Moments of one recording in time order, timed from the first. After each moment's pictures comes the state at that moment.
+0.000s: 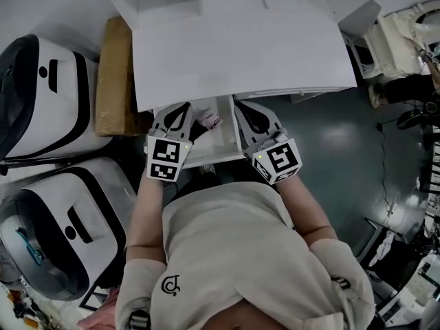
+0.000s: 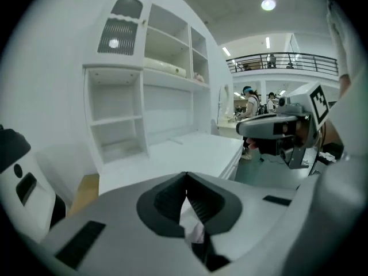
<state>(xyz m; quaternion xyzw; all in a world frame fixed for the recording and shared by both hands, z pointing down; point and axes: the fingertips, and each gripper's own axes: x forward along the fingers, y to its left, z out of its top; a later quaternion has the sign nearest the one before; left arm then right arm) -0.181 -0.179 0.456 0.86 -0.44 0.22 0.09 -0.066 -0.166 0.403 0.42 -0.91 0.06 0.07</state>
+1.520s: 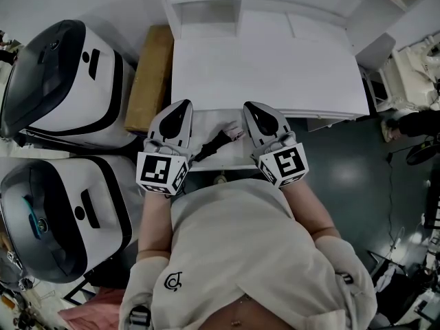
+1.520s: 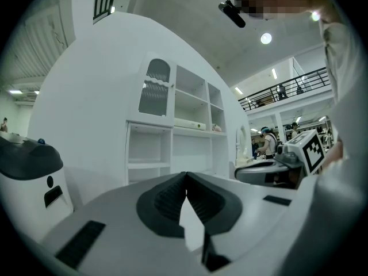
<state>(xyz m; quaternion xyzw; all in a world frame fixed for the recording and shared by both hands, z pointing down) -0.264 -0.110 0.303 0.84 -0.55 0.01 0.02 -0.130 -0.124 0.316 0.38 -0.92 -0.02 0.02</state>
